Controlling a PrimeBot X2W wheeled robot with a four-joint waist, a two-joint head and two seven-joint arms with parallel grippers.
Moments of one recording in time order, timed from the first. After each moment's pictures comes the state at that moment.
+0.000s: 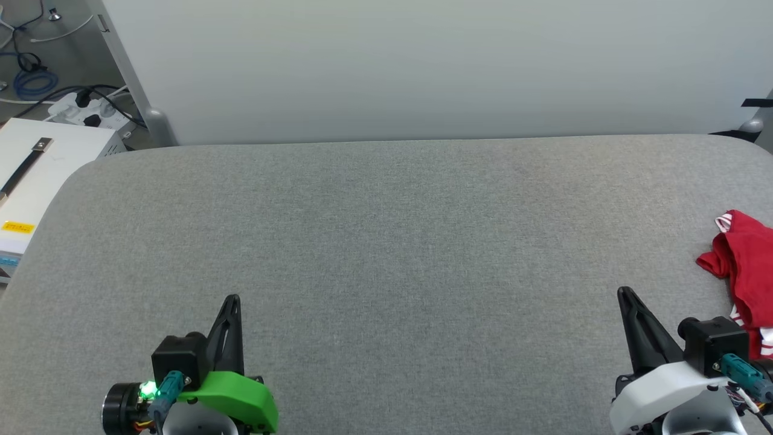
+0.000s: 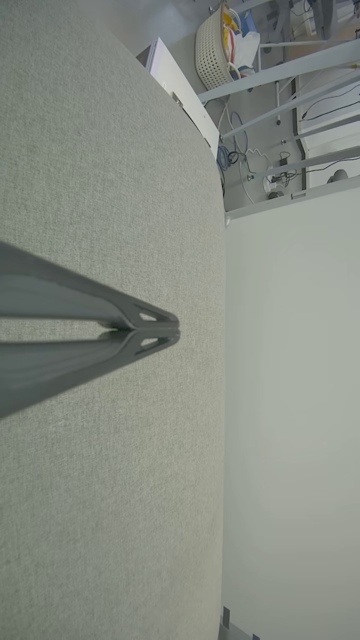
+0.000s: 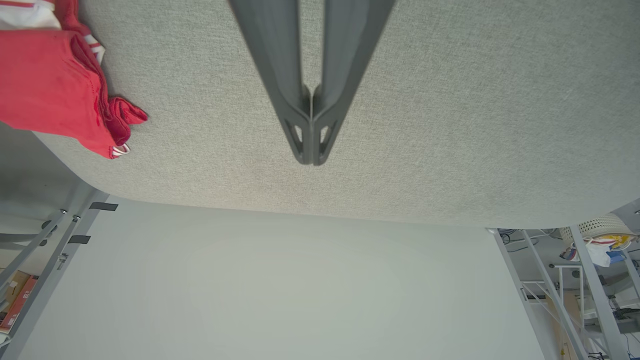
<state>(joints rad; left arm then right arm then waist) 0.04 0.11 -0.06 0.08 -0.14 0.02 -0.12 0.10 -0.07 0.00 -0.12 0.09 0.13 0.03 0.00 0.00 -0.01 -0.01</state>
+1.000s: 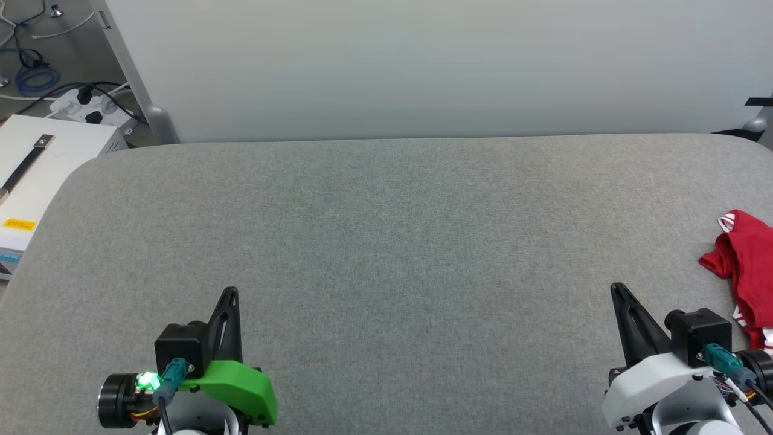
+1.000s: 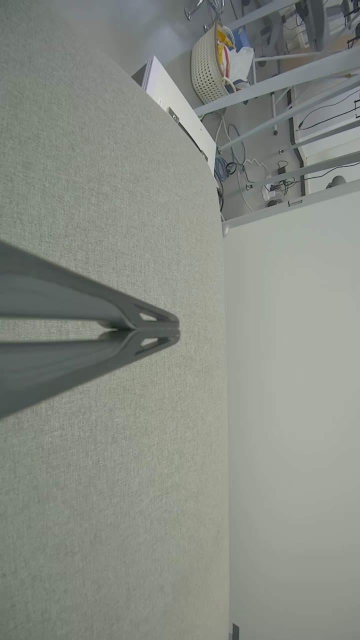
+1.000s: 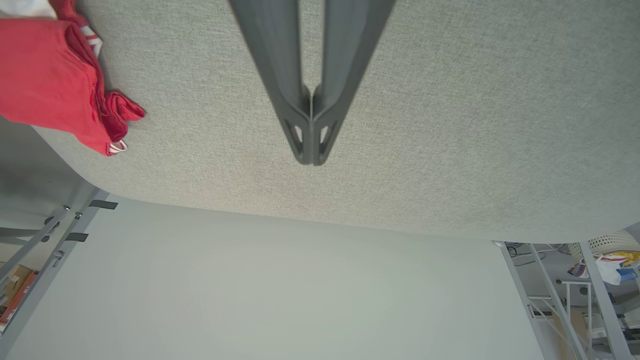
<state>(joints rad) 0.03 0.08 -0.03 0.03 -0.07 0.01 -0.05 0.05 -0.06 0.00 -0.05 0.04 0.13 0.02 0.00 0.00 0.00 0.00</state>
